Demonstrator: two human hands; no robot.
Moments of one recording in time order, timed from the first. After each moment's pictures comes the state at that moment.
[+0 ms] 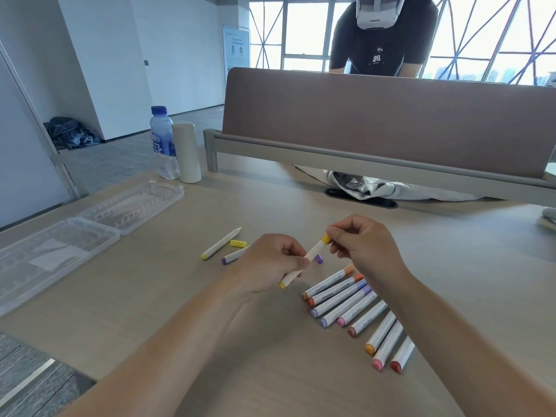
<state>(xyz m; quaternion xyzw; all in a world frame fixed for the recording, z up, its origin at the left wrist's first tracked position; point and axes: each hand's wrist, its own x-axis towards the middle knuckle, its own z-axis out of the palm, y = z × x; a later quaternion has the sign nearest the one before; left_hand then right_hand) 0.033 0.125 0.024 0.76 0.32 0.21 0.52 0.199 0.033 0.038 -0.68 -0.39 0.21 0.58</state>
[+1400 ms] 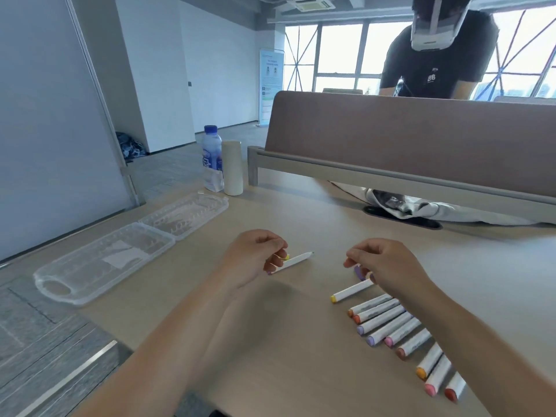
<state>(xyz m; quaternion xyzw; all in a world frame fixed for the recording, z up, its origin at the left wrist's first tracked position) -0.045 0.166 0.038 0.64 0.38 0.35 0.57 0.166 0.045 0.050 -0.74 -0.47 0.21 0.43</state>
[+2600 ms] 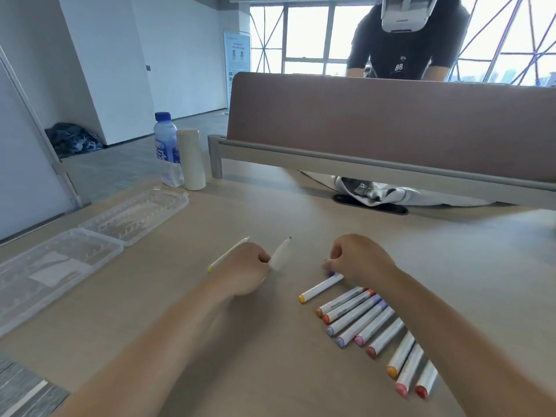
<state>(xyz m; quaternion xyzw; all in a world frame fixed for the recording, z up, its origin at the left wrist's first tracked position) 0.008 0.184 0.011 0.82 0.45 0.10 0.34 0.207 0.080 0.031 -0.86 -0.49 0.11 0.10</state>
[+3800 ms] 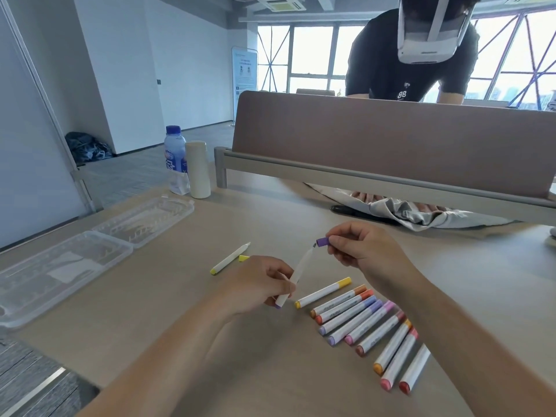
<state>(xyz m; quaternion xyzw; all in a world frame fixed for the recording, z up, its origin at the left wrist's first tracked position) -0.001 0.136 0.021 0.75 0.31 0.18 0.55 0.195 0.033 0.065 -0.65 -0.46 0.28 0.54</state>
